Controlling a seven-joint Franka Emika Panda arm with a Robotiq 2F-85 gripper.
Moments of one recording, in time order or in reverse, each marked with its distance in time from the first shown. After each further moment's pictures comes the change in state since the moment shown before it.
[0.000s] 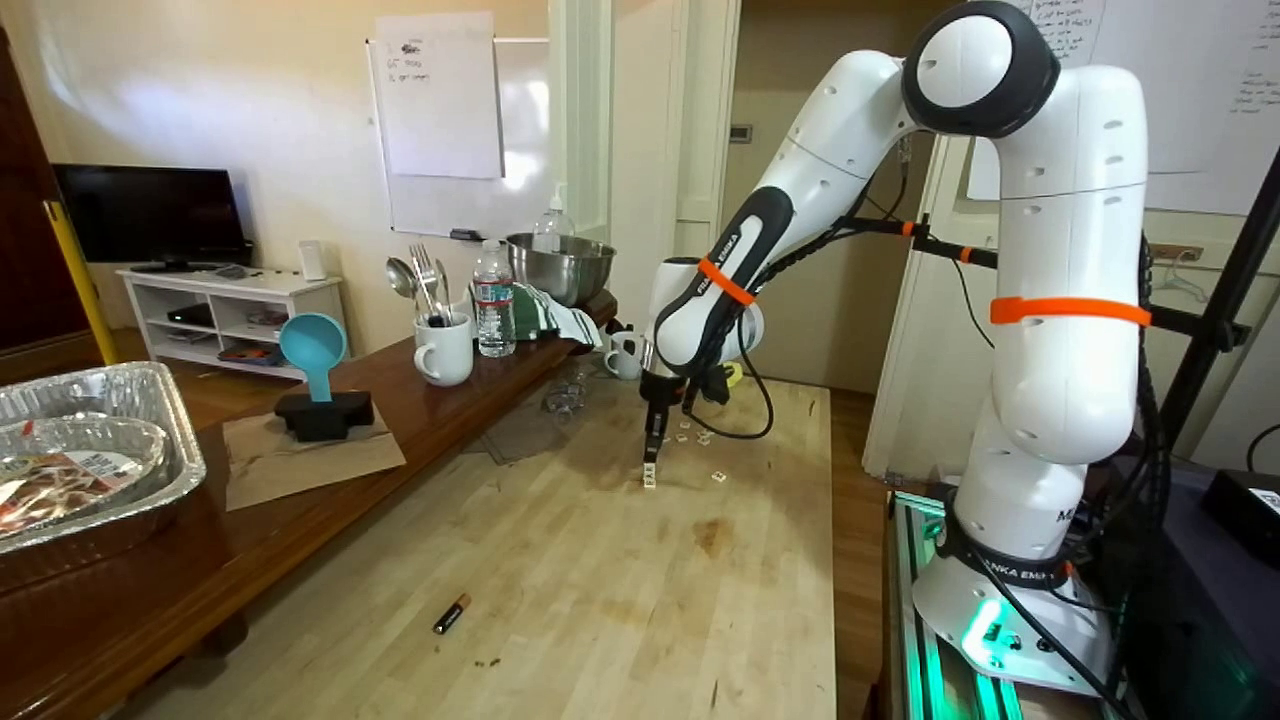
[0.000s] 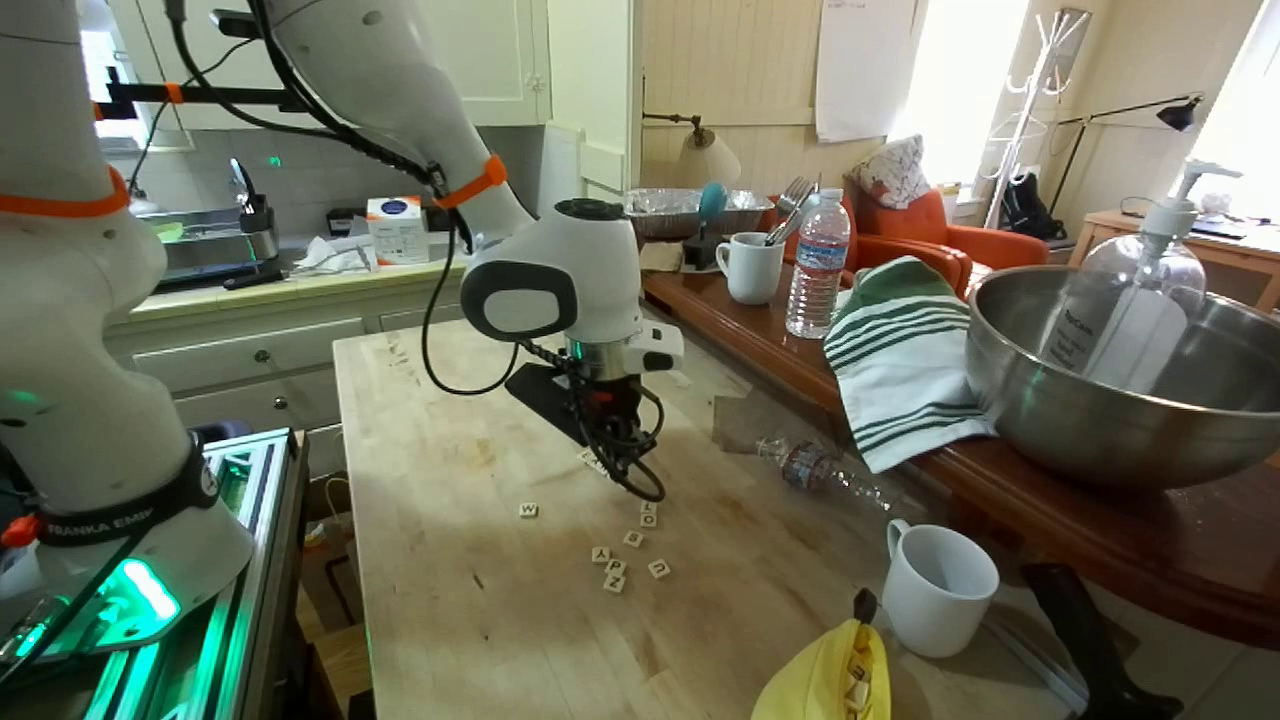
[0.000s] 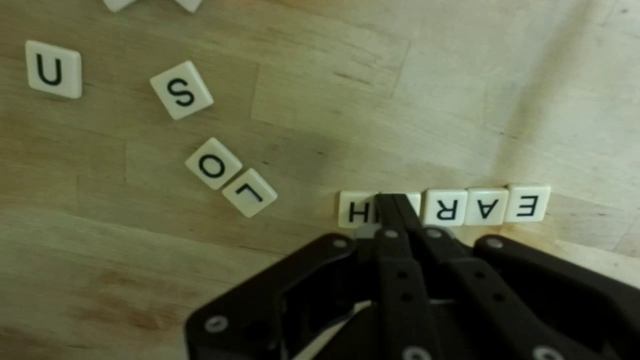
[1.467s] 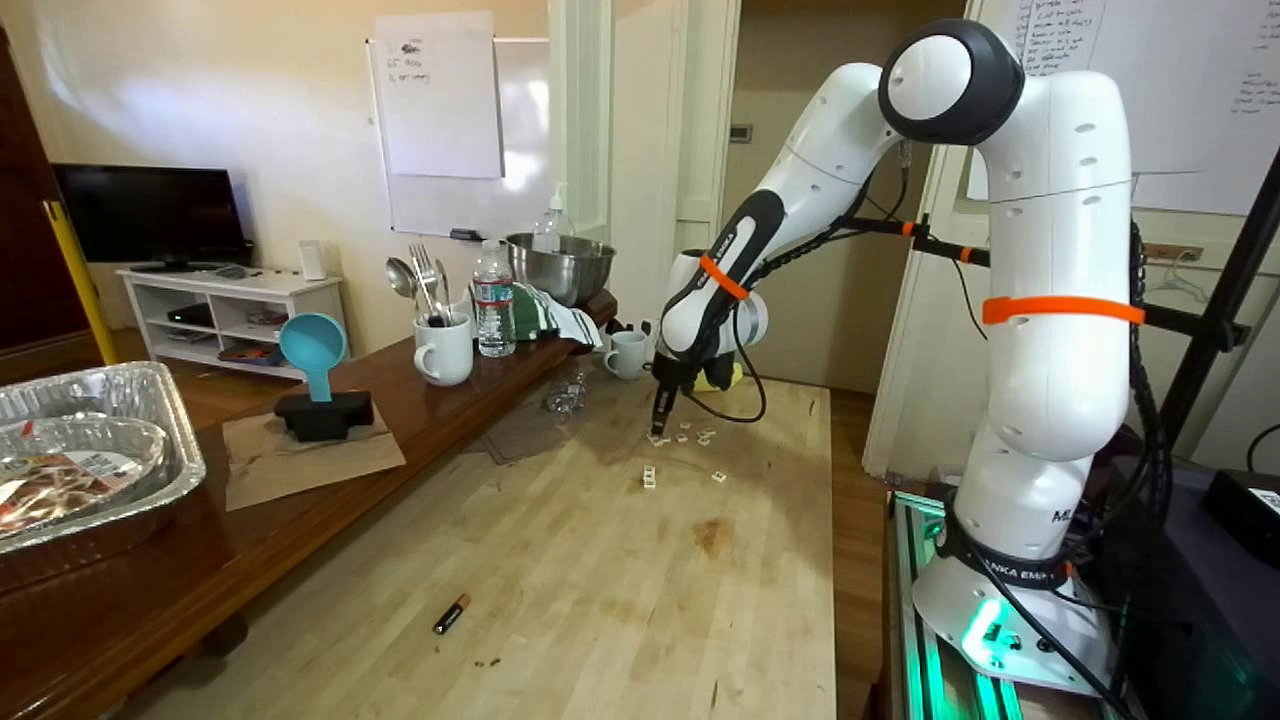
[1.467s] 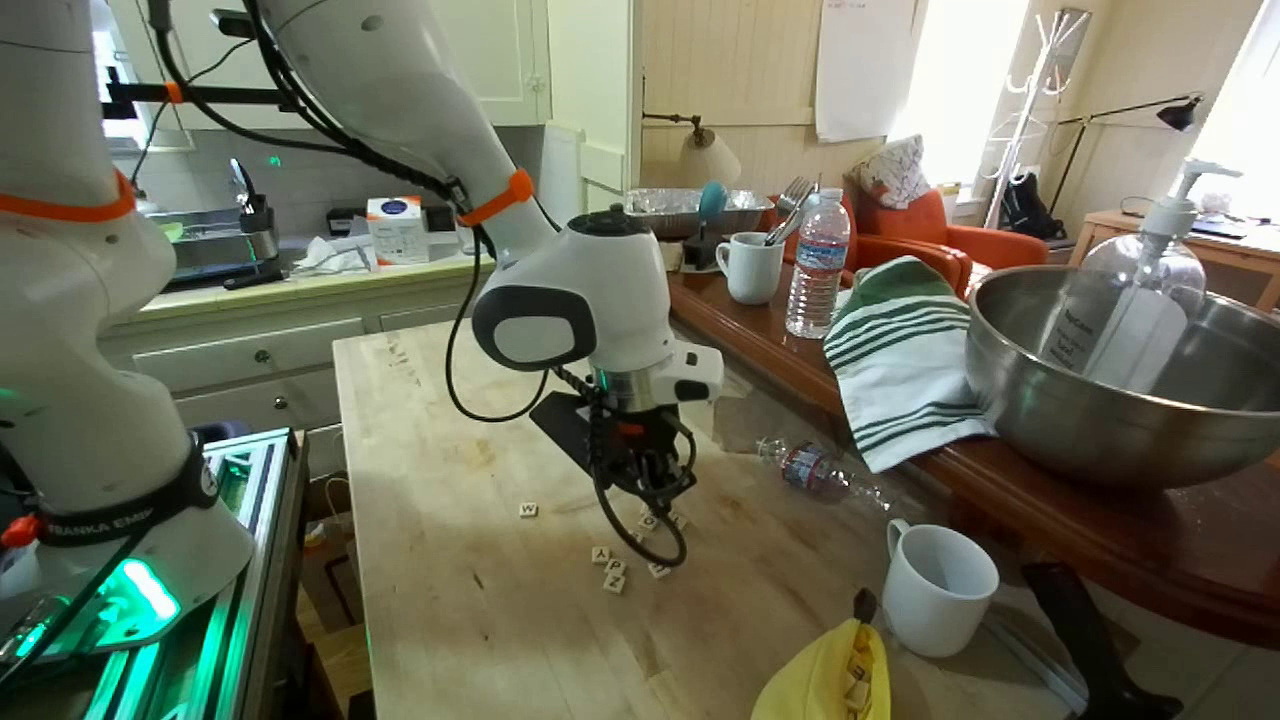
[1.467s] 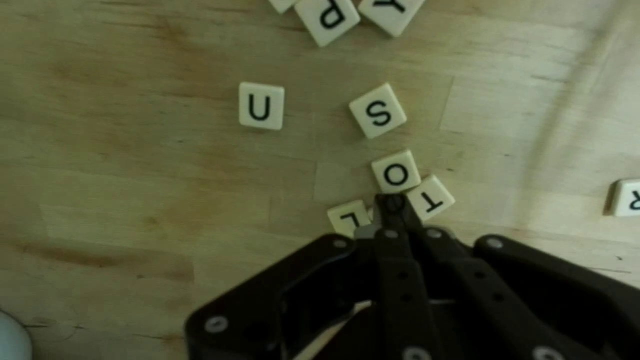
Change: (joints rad) arm -0.099 0.050 -0.039 0.062 -0.006 0.075 0.001
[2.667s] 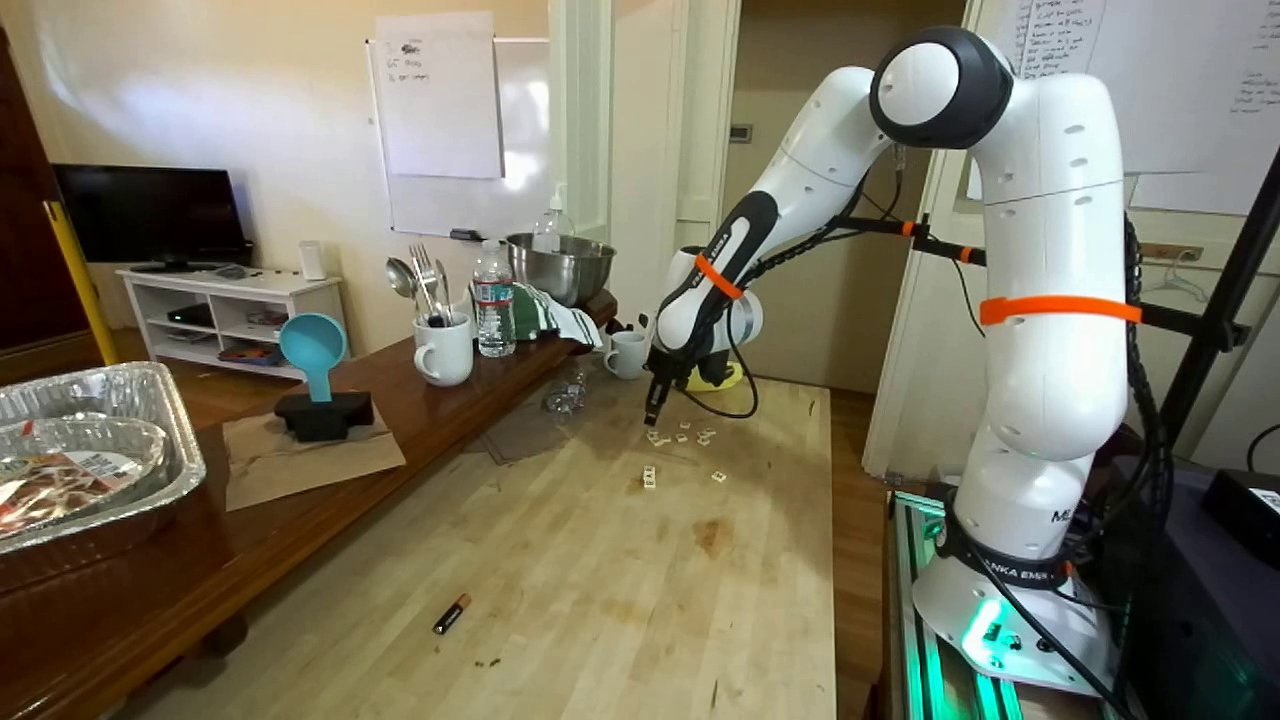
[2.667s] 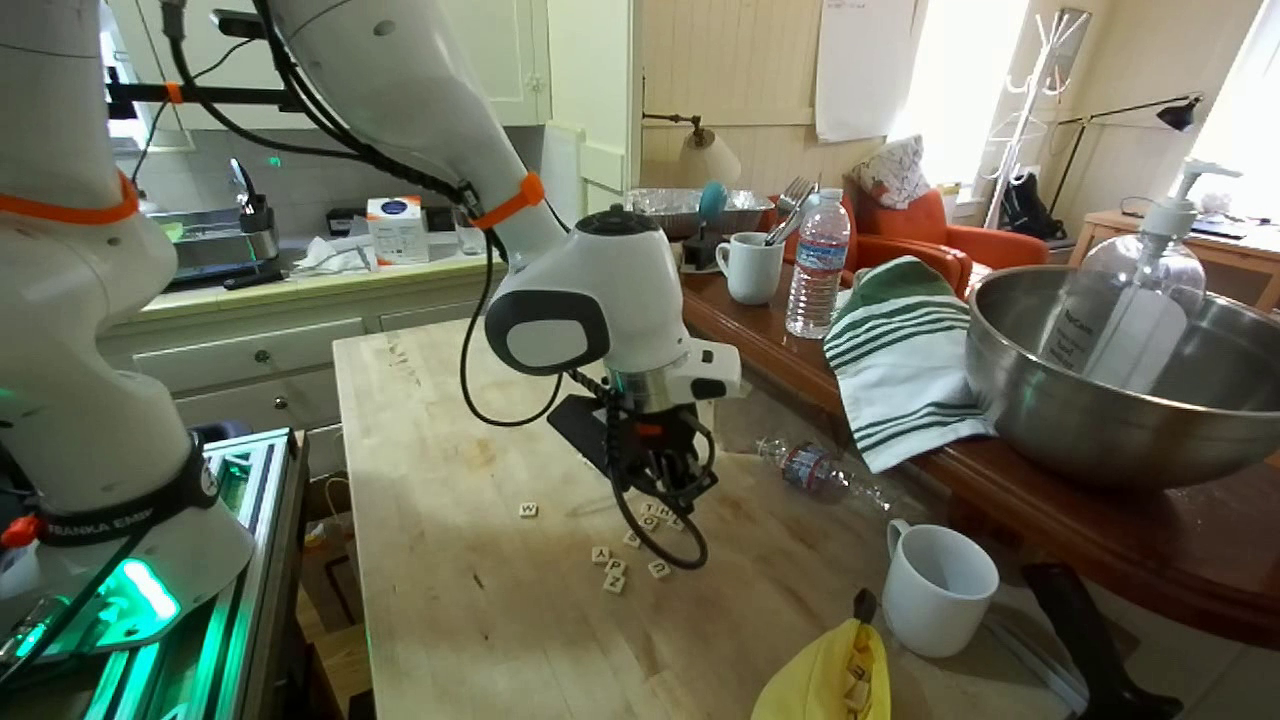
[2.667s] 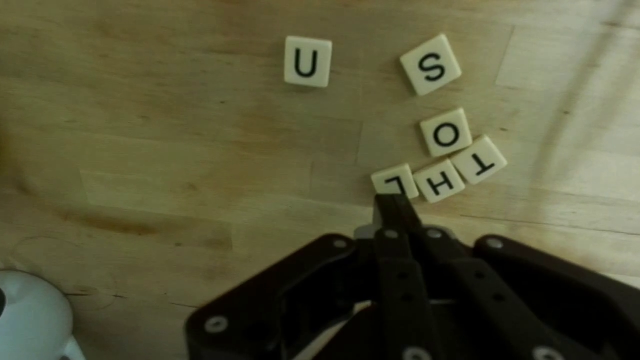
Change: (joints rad) arm -0.014 0.031 0.001 0.042 -0.002 0.041 0.006
